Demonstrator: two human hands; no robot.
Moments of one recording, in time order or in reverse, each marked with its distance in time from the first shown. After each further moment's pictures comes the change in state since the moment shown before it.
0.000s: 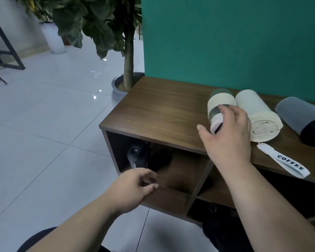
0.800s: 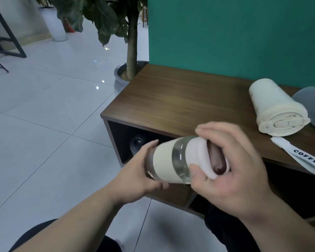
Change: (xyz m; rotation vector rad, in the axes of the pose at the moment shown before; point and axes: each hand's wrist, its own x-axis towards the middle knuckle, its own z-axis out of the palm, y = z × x) left_hand 0.009 -0.011 0.008 -0.479 0.017 0.152; right_hand -0.066 -0.023 -0.035 0.444 -0.062 -0.604
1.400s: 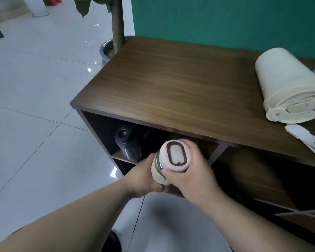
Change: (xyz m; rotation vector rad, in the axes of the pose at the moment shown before) left_hand 0.062 -0.076 0.055 0.223 -0.188 -0.210; right_hand -0.056 0.060 0.084 0.360 -0.285 0.989
